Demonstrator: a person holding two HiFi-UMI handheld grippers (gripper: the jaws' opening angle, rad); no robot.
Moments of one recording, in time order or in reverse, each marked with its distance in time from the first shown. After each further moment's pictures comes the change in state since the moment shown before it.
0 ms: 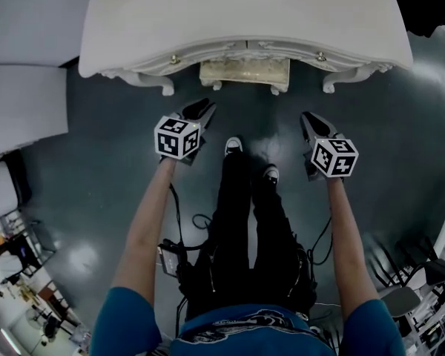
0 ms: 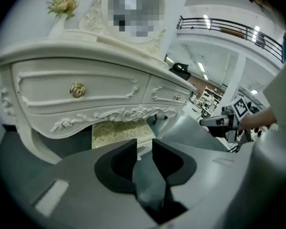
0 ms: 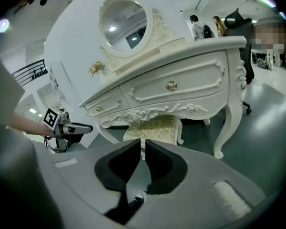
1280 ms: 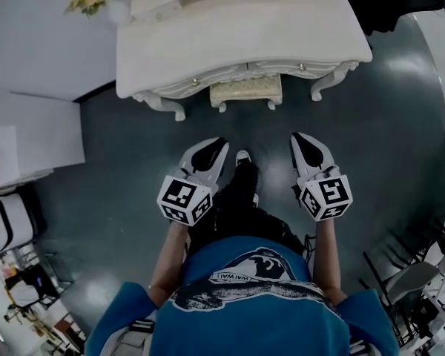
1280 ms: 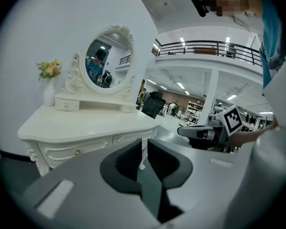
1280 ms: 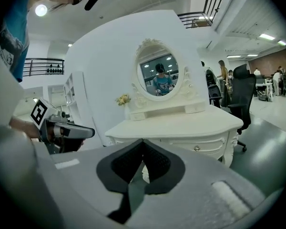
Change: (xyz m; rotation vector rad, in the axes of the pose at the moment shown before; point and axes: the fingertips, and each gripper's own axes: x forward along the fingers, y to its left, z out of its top) left arm -0.229 -0.160 0.121 0.128 -0.277 -0.129; right arm -0.177 0.210 0.111 -0.180 -0.331 -0.034
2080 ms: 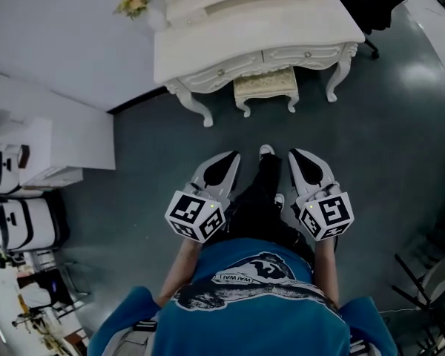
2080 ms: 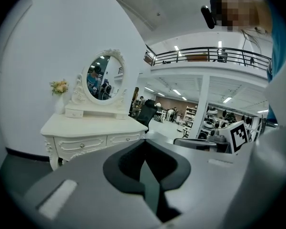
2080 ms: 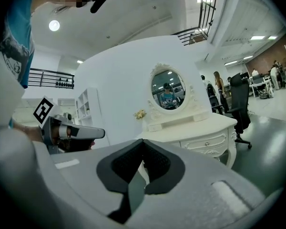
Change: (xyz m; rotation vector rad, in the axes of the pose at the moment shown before) left arm -0.163 -0.113 -0.019 0.014 -0.099 0.004; right arm -0.143 0.157 -0.029 0.029 -0.189 0.053
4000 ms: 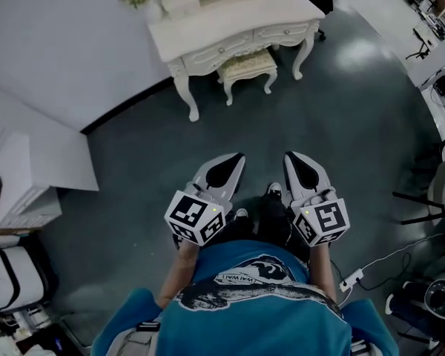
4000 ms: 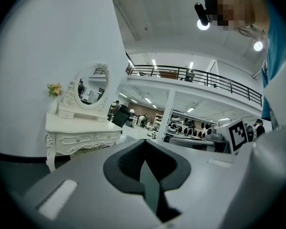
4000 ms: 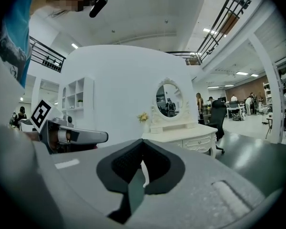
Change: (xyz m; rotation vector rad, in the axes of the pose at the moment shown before) left arm -0.296 0.039 -0.042 0.025 -0.070 -0.388; right arm -0.059 0.330 -0.049 -0.109 -0.069 -0.324
